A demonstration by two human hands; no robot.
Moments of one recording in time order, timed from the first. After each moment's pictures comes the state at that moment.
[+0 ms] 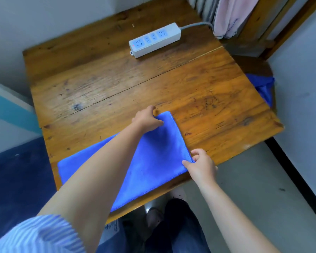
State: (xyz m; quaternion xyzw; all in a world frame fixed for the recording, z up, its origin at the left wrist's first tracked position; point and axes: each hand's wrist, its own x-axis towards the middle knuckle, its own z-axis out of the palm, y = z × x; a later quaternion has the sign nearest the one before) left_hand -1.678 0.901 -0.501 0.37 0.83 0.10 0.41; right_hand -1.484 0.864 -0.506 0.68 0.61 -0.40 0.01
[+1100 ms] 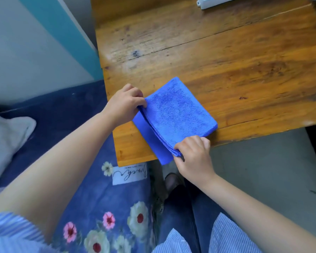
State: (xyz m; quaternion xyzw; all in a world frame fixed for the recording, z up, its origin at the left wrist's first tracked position) left_hand -1.755 0.682 -0.454 0.66 0.74 0.07 0.09; right_hand -1.523 0.725 -0.491 0.28 0.92 -0.20 -0.18
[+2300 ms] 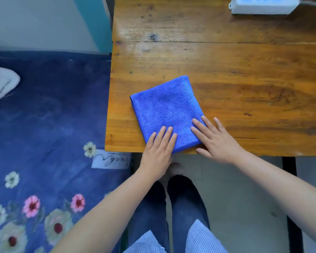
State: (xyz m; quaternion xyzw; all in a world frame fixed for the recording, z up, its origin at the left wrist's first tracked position) left_hand -1.590 0.646 -0.540 0.52 0.86 0.00 0.02; right_hand -1.505 0.844 -0.530 -0.07 0.99 0.04 0.07
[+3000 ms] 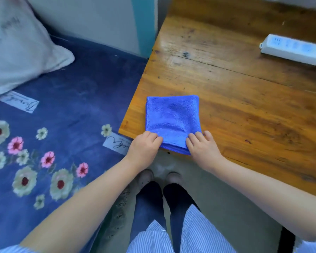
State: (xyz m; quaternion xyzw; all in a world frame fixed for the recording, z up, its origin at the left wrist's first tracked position) left_hand -1.589 0.631 -0.464 0.41 0.91 0.09 0.03; right_hand -1.533 0.824 -0.495 -0.18 0.97 0.16 0.04
